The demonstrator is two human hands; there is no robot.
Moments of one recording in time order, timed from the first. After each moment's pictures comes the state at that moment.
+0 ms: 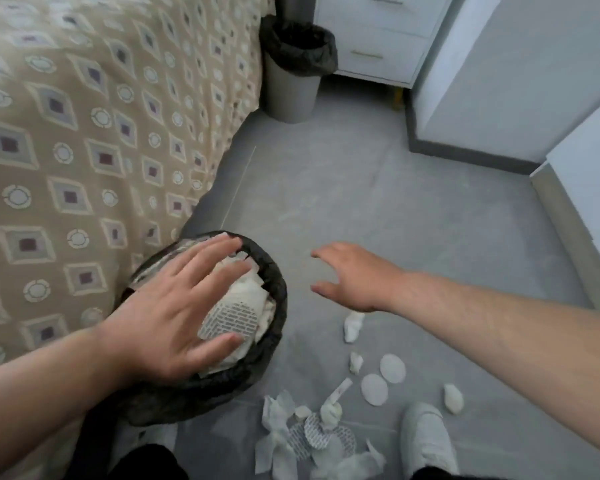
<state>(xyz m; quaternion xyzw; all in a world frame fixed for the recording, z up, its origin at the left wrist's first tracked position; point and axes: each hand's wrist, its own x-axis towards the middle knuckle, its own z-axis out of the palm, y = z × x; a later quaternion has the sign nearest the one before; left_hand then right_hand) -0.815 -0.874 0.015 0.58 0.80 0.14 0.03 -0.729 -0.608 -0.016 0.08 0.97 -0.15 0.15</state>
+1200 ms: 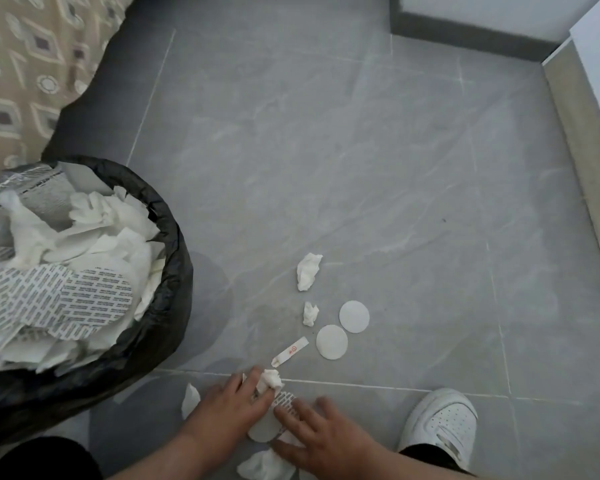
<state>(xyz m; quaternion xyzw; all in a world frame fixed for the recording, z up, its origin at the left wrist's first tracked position) -0.638 -0.812 -0.286 0.61 0.76 -0.04 0.22 -0.474 -0.648 -0.290 -0.17 0.97 -0.07 0.17</state>
